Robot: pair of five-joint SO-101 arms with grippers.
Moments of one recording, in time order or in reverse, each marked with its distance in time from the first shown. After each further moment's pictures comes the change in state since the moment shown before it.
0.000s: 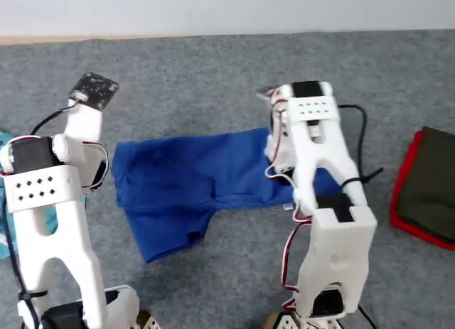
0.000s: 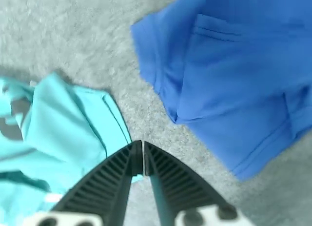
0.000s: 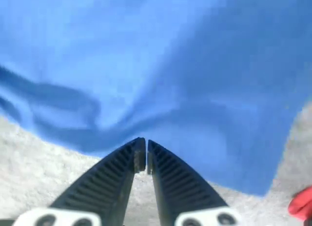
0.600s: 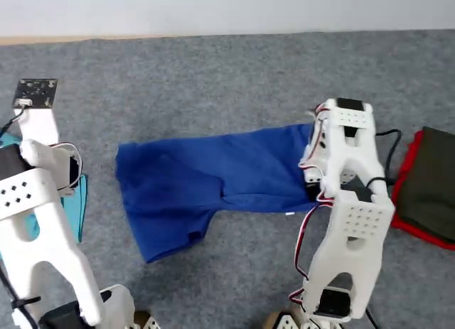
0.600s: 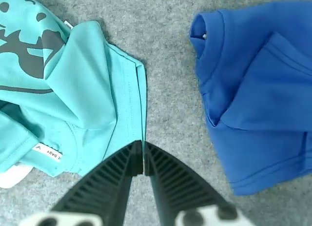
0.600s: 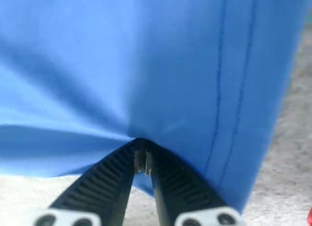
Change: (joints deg) left arm -9.2 0.0 0.0 0.0 9.8; right arm 13.0 13.0 -0.1 -4.0 -1.7
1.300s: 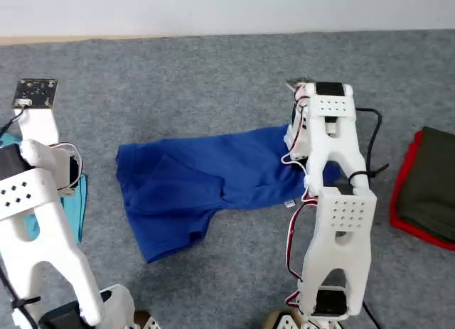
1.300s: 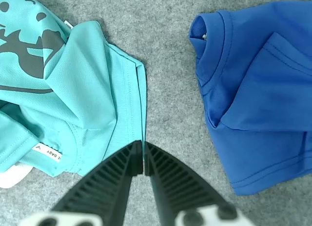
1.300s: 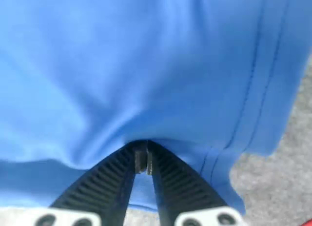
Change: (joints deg) left arm 0.0 0.0 0.0 0.0 0.0; right arm -6.9 4.2 -16.7 -1.1 1.5
